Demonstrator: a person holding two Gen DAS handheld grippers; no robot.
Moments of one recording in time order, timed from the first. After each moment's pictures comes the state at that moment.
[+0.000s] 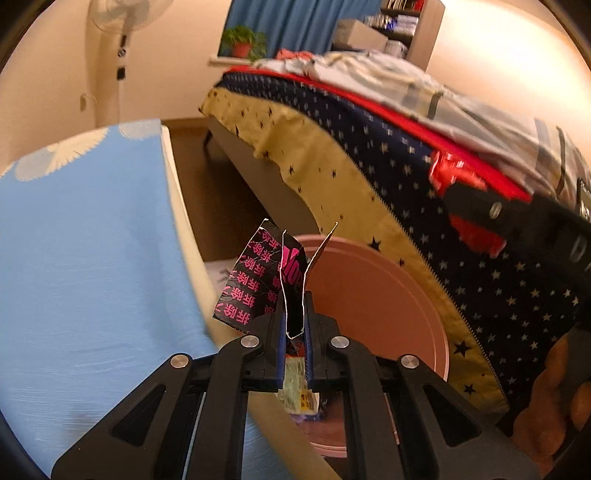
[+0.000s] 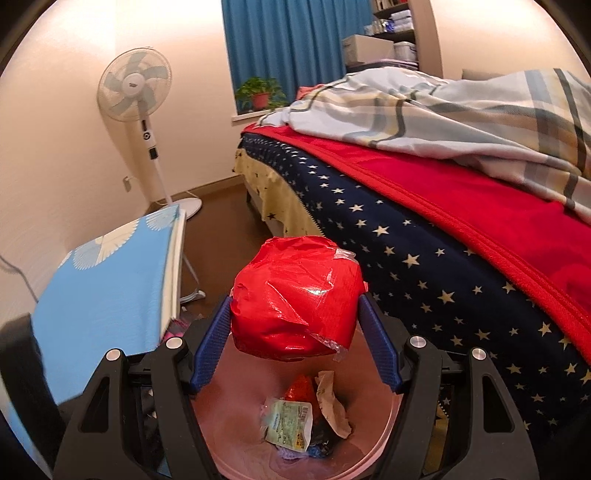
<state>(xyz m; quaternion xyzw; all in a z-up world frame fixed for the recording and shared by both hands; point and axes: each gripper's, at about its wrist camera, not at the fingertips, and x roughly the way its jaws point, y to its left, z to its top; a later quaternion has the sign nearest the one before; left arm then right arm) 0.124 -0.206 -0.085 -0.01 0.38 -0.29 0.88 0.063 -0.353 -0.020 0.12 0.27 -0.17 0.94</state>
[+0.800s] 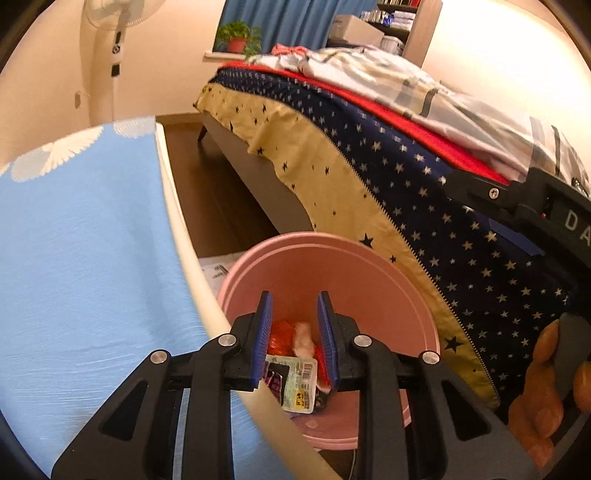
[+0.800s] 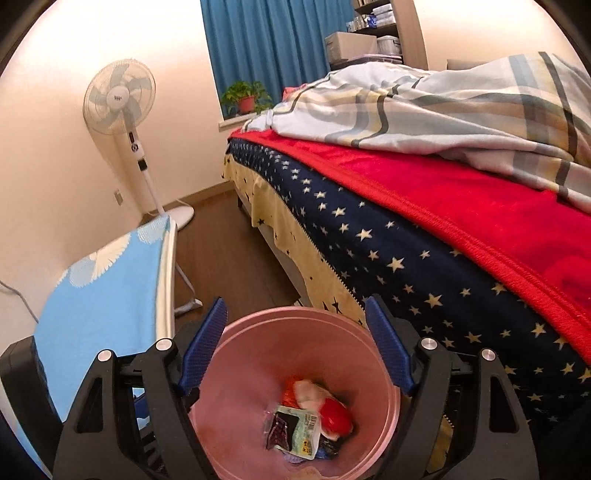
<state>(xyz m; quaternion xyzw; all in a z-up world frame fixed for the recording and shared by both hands) 0.118 -0.200 -0.071 -0.01 0.37 -0.30 0.88 0.055 -0.367 -0.011 0.15 0.25 -0.17 0.94</state>
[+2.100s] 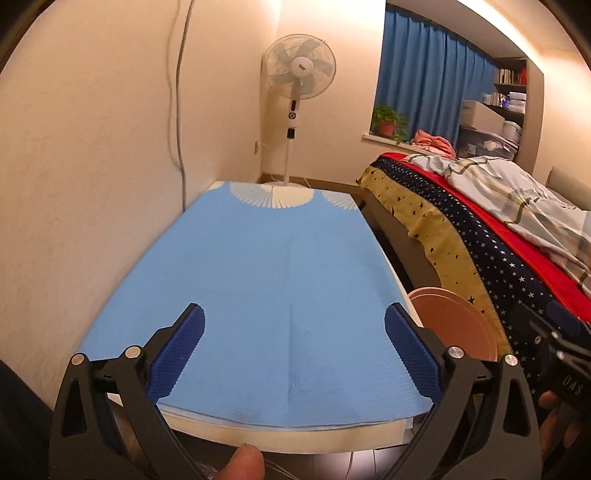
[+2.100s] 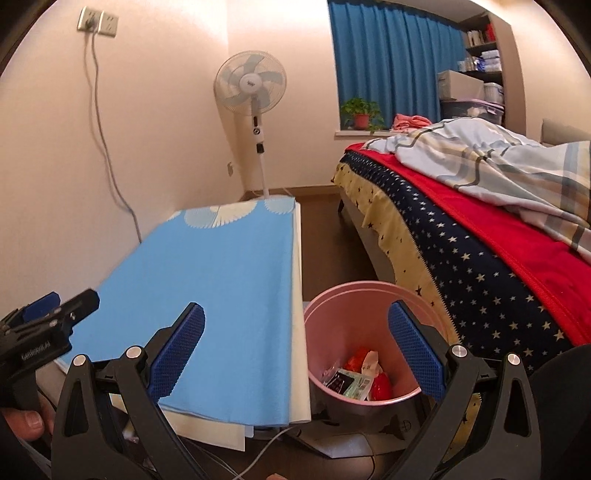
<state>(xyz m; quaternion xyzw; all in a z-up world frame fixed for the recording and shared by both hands) -0.033 -0.023 0.018 -0.06 0.27 0.00 0.96 -0.060 -0.250 0.017 0.04 0.24 0.02 0.97</state>
